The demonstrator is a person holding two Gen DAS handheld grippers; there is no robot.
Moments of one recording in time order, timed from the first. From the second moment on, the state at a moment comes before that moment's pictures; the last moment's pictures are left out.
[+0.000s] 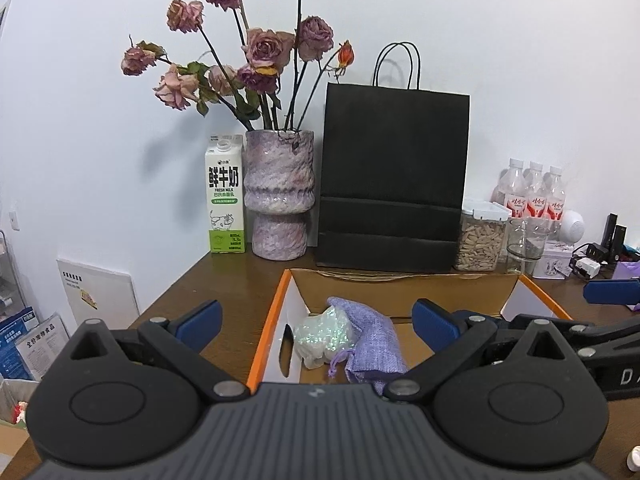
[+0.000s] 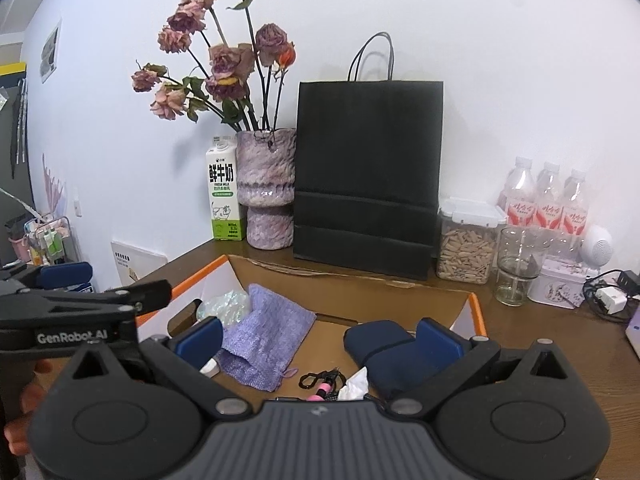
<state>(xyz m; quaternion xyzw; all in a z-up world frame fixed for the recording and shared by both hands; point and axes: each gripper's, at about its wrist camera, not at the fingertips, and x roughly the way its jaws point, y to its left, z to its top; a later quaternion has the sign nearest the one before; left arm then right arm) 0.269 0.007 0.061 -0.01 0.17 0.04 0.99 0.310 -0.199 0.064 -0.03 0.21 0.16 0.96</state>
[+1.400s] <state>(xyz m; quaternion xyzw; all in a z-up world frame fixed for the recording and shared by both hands) 0.140 -0.014 0.016 0.02 0.24 -0.03 0.97 0.160 -0.306 -0.014 -0.04 0.30 0.11 0.95</state>
